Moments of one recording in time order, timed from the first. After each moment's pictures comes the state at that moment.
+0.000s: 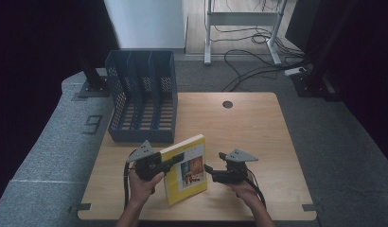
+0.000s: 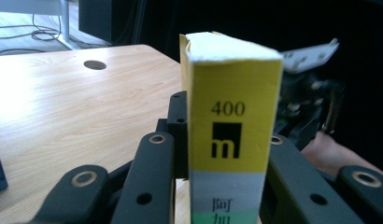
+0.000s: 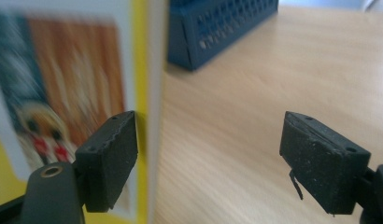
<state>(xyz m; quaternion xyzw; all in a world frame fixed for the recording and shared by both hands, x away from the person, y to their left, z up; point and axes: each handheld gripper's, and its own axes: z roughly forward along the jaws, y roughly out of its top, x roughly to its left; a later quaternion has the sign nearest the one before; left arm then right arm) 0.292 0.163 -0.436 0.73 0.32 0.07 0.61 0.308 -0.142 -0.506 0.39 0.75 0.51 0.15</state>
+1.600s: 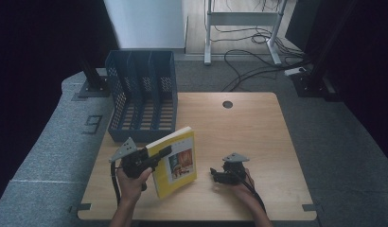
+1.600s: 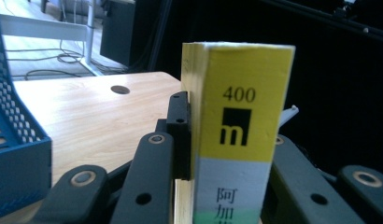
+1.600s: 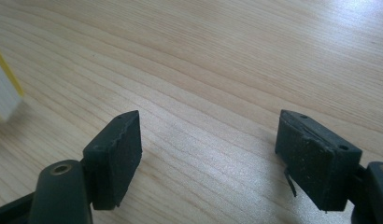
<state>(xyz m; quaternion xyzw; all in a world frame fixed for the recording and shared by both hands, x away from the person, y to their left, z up) 0.290 0.196 -0.422 0.68 0.34 0.10 0.64 0.324 -0.141 -0.554 0.47 0.78 0.38 0.18</state>
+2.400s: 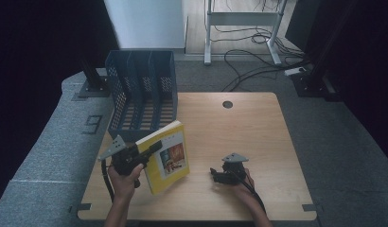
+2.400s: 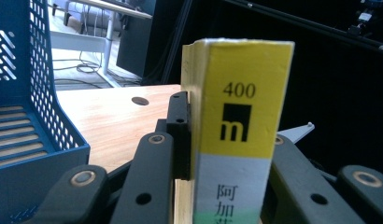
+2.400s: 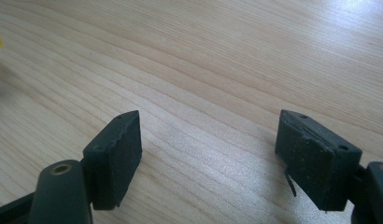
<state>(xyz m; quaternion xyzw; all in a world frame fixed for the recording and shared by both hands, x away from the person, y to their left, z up) 0.293 0.217 -0.416 0.66 0.36 0.12 0.65 0.324 -0.140 -0.554 0.47 0.78 0.38 0.18</state>
